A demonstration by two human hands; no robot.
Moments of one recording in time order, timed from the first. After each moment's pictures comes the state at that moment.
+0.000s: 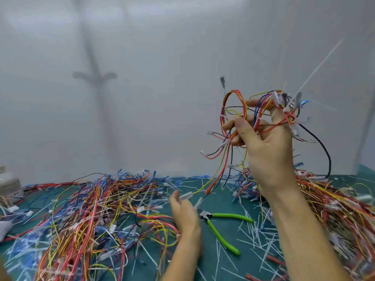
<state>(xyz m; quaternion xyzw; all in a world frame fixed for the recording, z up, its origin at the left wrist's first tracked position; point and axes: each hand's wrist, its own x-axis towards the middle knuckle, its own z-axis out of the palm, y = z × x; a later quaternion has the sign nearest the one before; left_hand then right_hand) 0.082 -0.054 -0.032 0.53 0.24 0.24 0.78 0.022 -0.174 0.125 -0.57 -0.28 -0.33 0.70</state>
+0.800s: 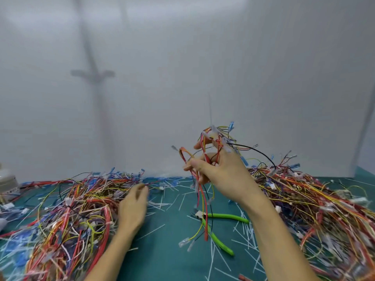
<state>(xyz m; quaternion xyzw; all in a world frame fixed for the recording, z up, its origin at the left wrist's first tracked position) 0.083 0.082 -0.039 0.85 0.13 0.24 0.45 0.039 -0.155 0.095 -0.75 -0.27 -0.11 0.59</state>
